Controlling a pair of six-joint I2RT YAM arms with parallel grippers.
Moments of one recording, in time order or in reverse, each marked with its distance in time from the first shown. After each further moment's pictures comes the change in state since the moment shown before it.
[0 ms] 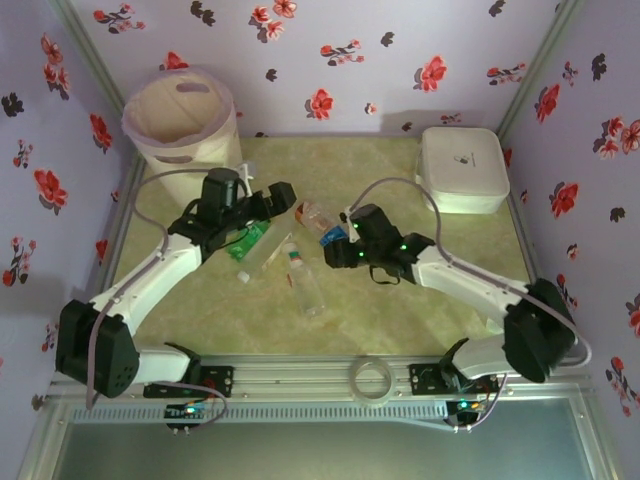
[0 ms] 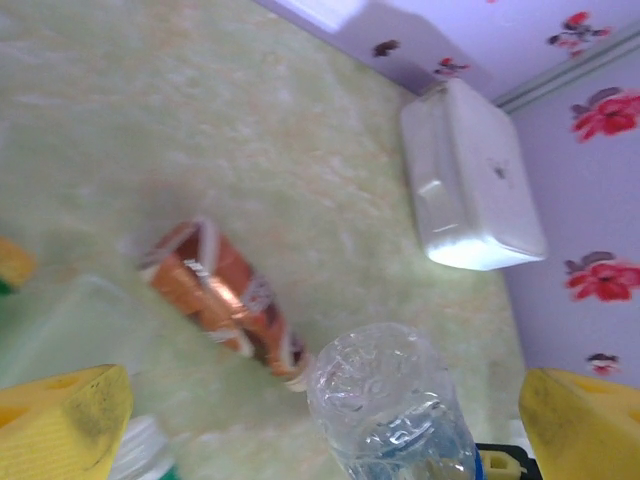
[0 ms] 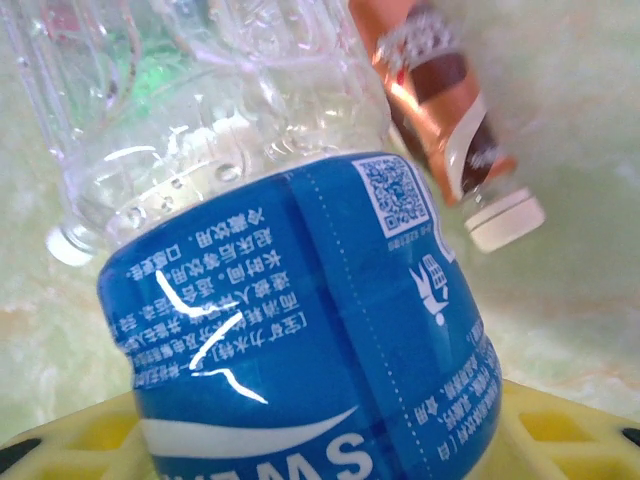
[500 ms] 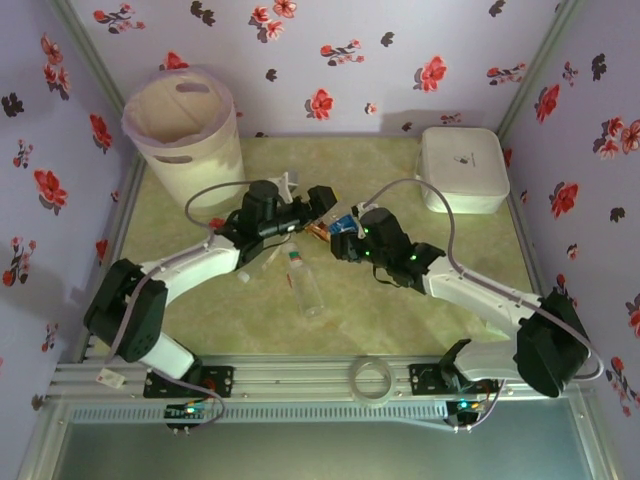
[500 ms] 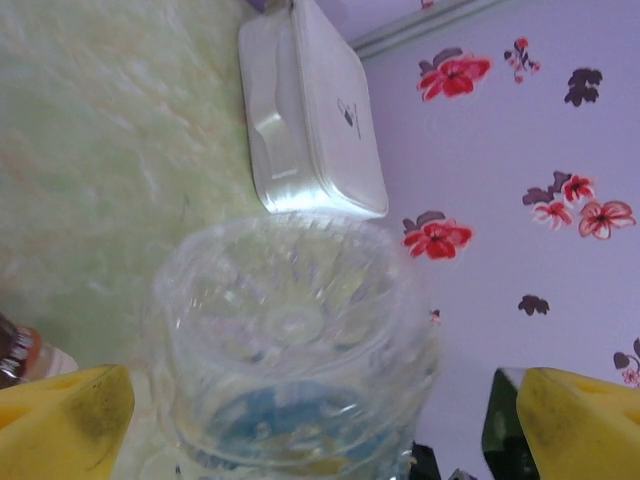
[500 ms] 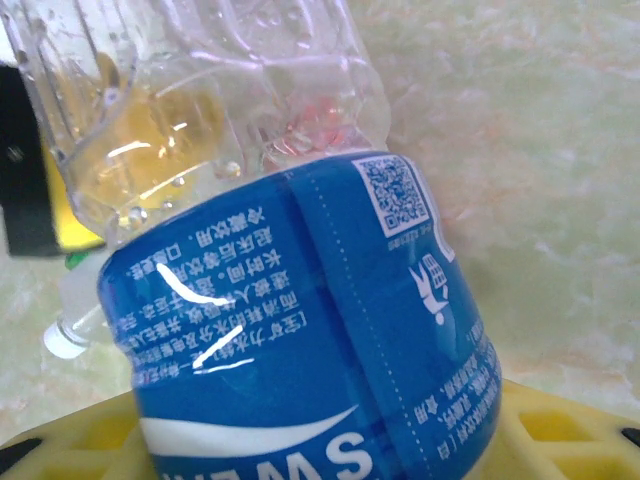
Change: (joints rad) left arm -0.177 0.225 -0.060 0.481 0.104 -0.322; right arm -0.001 -0.073 -0.086 0.159 0.129 0.043
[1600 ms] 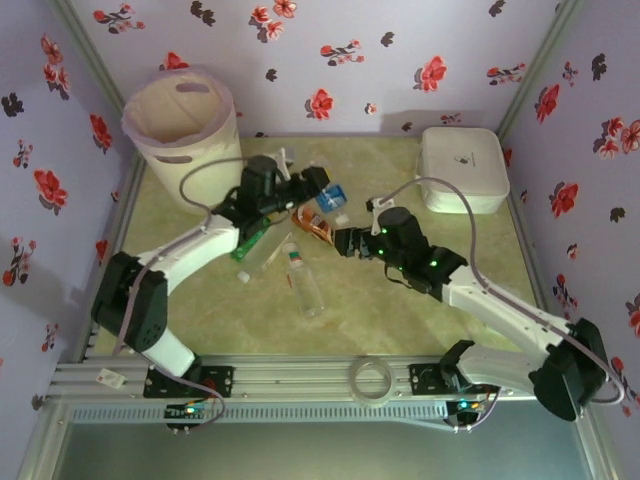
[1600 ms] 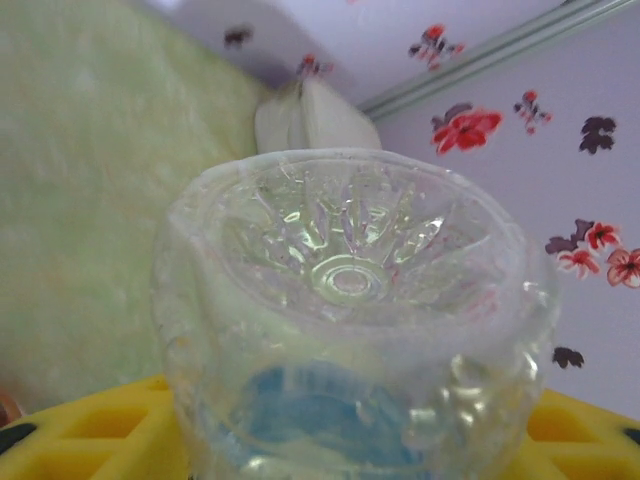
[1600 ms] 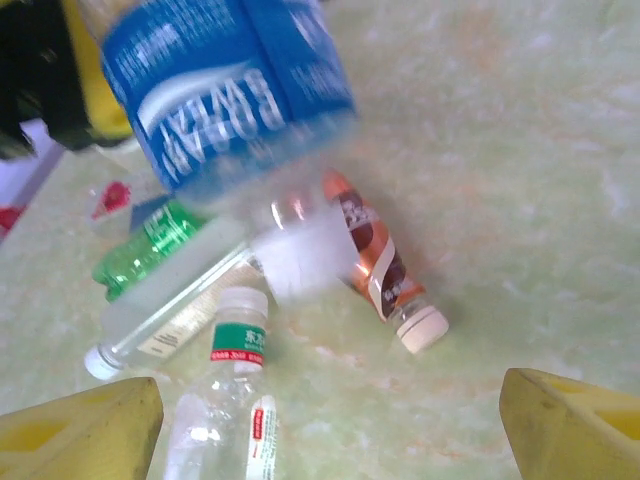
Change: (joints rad) left arm 0.089 0.033 0.260 -0.232 -0.054 0.158; right arm -0.036 -0.171 0.001 -0.058 0.008 -0.027
